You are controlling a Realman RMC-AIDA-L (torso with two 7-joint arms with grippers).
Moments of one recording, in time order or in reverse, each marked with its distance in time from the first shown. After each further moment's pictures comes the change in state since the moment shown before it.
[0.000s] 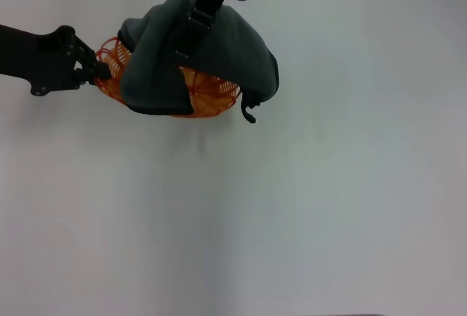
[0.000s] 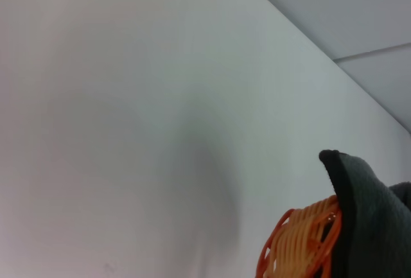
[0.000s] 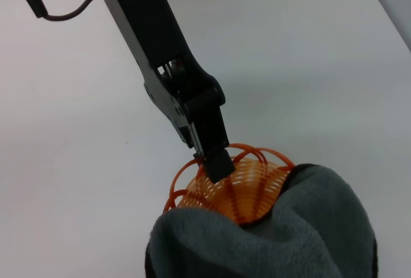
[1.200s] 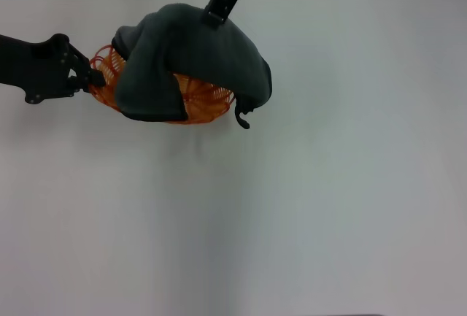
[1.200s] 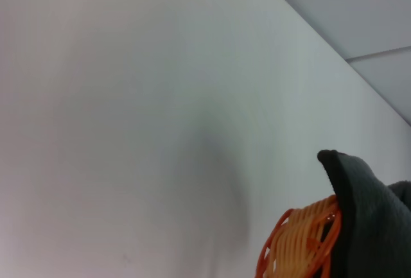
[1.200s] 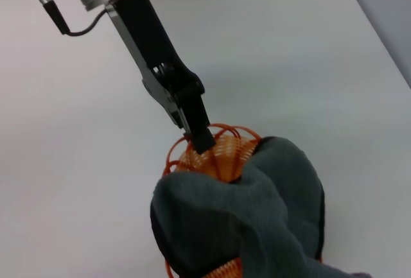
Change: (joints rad) left arm 0.018 0.003 0.000 -0.004 0.003 0.000 0.002; right arm -0.065 -0.028 0.044 -0.357 -0.047 -0.347 0.098
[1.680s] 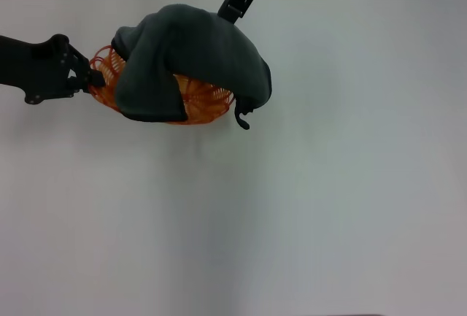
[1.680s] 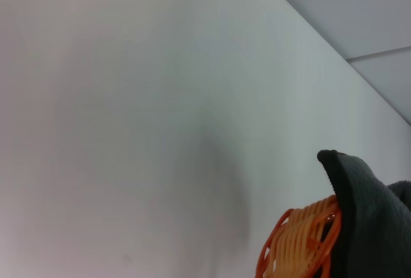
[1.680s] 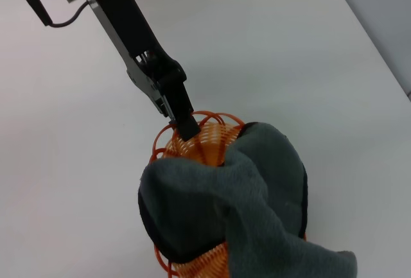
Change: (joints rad) left arm 0.001 0.000 0.000 0.000 0.000 0.000 0.000; right arm -0.031 -0.020 0.001 -0.039 -0.001 -0.033 0.013
